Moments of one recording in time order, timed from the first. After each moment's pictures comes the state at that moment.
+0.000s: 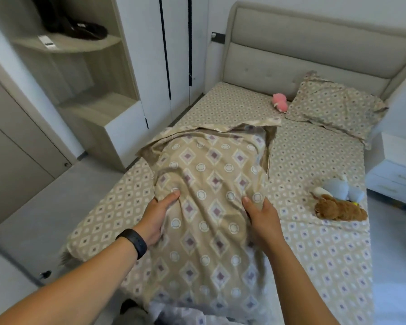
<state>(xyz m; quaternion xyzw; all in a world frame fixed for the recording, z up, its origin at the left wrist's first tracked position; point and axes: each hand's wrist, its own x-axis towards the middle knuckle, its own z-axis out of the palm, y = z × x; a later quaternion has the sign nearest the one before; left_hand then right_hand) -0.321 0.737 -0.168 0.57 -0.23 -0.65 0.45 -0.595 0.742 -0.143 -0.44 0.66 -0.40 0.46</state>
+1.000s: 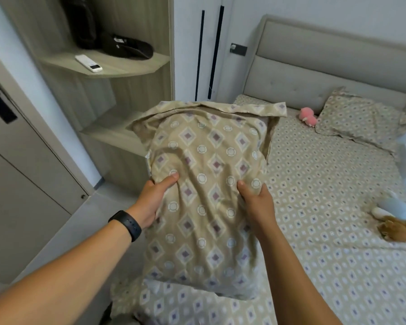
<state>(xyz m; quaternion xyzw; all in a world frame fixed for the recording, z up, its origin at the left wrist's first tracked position) 0.161 0.502 -0.148 0.55 -0.30 -0.65 0.43 -0.106 0.541 -0.116 -0.36 0.67 -0.48 0.44</state>
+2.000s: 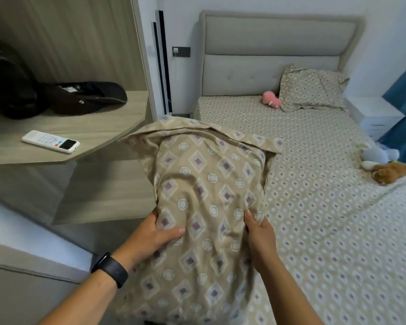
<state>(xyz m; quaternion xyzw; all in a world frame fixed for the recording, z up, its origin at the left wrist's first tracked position) 0.402 0.213 -0.135 0.41 -0.60 -0.67 0.17 0.164 0.336 -0.179 -0.12 0.74 -0.56 0.36</state>
